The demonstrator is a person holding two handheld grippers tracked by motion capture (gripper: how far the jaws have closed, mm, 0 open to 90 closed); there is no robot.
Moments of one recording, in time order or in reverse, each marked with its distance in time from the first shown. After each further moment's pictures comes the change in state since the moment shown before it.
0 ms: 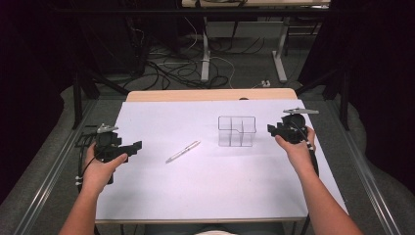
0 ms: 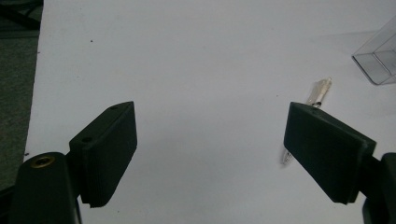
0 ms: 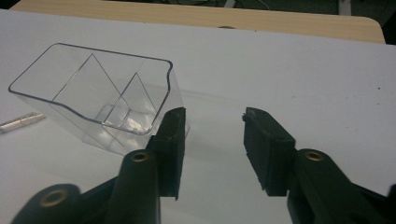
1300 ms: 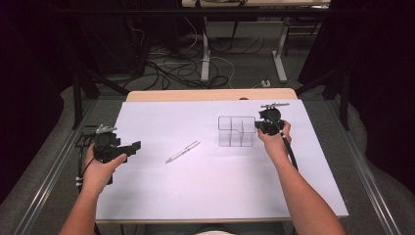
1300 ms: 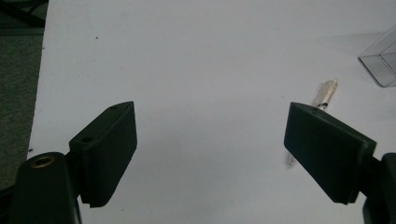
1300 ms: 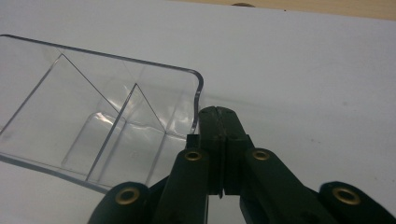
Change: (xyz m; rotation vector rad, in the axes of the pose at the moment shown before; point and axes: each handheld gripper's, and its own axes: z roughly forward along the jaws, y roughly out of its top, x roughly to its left) left arm 0.004 -0.003 0.002 -0.003 0.008 -0.019; right arm 0.028 0.011 0.070 0.104 -0.038 0.008
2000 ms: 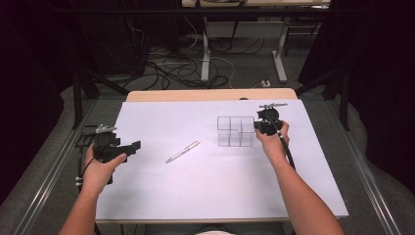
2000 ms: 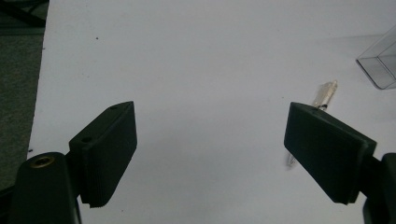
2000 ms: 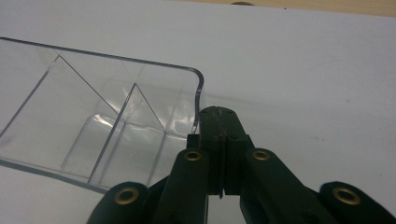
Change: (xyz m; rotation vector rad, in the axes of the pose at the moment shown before) left arm 0.001 0.000 0.000 0.000 -0.001 -0.002; right arm 0.006 0.000 0.001 0.003 -0.017 0.015
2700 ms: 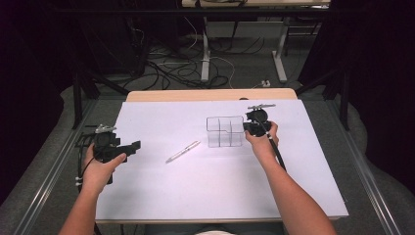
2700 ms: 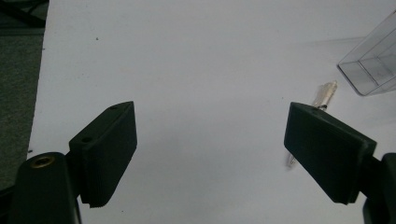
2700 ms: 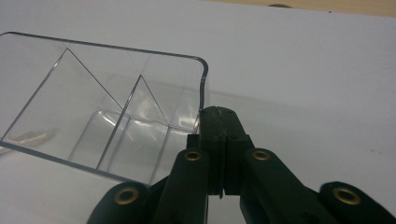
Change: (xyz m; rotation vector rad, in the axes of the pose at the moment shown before) left arm 0.000 0.000 0.000 -0.001 0.002 -0.003; right arm 0.032 0.000 0.006 -0.002 0.045 -0.031
